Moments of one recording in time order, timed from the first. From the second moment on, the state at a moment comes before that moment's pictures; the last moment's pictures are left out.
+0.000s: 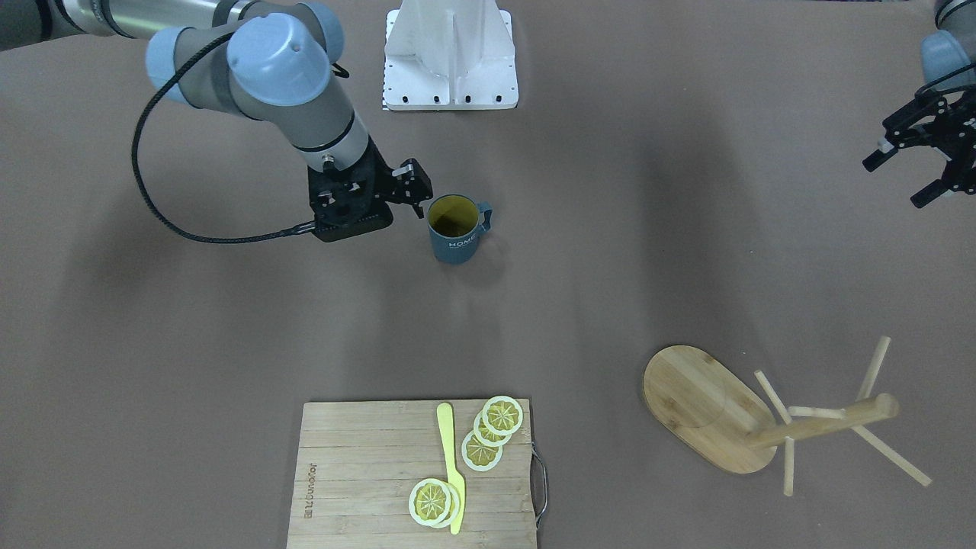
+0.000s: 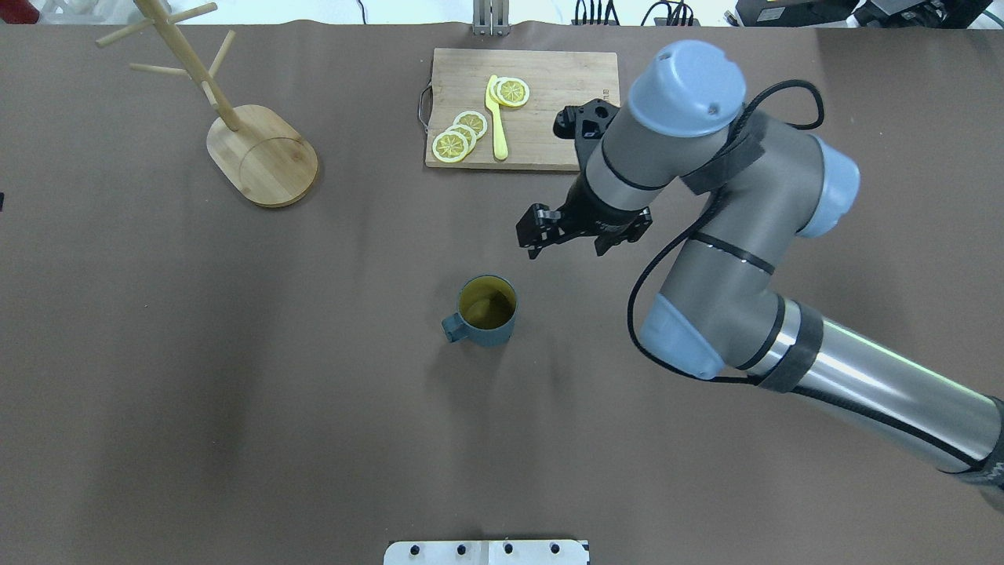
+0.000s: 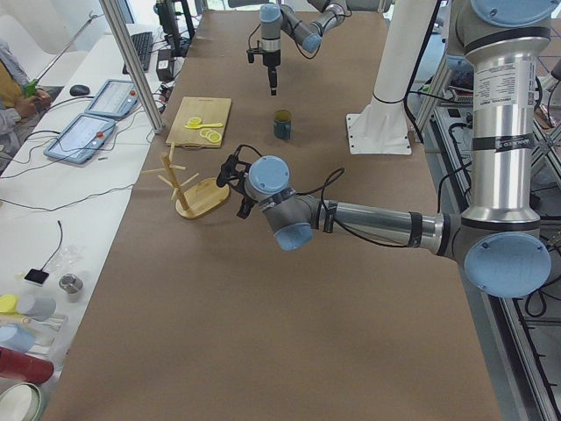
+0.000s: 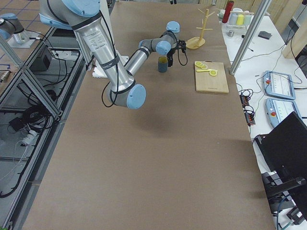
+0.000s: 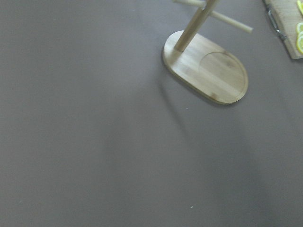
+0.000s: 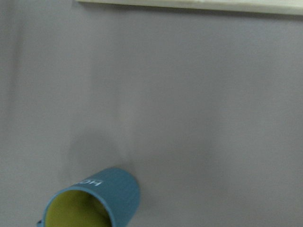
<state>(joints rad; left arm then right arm) -1.30 -1.53 -1.74 -2.62 -2.56 -0.68 0.72 -0.96 1.74 -1.50 2.16 0.98</state>
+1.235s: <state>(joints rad) -0.67 -1.88 -1.76 -2.63 -1.97 -0.69 1.30 -1.34 1.55 -1.51 2.41 0.27</state>
